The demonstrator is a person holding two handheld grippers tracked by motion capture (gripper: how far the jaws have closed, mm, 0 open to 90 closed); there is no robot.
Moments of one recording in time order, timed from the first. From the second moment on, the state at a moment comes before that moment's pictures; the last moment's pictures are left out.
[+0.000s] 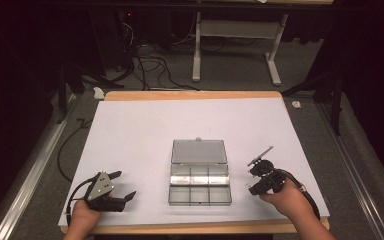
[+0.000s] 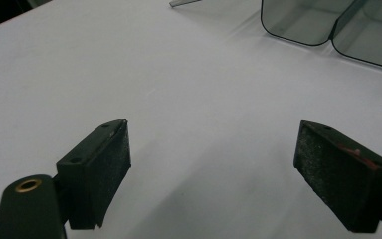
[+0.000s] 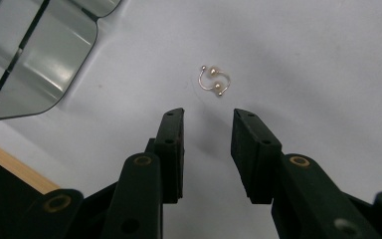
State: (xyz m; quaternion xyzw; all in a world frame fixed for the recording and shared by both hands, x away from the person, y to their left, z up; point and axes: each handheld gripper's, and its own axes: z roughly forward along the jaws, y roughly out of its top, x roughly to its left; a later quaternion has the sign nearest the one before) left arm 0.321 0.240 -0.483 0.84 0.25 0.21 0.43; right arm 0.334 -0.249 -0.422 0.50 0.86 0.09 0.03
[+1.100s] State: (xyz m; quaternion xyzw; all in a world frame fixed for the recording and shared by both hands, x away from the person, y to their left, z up) left arm 0.321 0.241 -0.482 0.84 0.25 0.21 0.43; right arm 0.369 -0.233 -0.438 0.48 0.87 0.06 0.04
